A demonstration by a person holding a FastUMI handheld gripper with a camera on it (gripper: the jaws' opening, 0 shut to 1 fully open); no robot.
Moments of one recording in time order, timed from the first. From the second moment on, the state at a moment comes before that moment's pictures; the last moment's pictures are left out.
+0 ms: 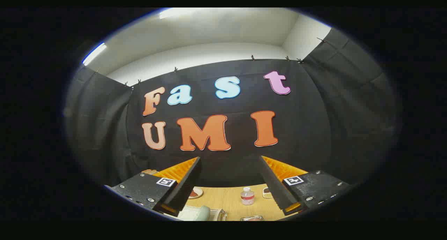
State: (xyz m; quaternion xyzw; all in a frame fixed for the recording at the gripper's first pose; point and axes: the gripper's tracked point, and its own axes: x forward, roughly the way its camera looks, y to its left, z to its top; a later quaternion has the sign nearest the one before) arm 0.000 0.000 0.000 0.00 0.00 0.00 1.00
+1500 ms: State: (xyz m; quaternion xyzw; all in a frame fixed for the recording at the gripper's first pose) arm -0.010 0.039 -0.031 -0.02 0.04 0.04 1.00
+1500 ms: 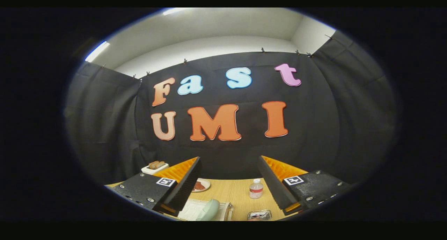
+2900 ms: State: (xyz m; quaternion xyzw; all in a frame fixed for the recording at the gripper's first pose) arm -0.049 0.084 -0.280 -0.07 0.47 0.13 0.87
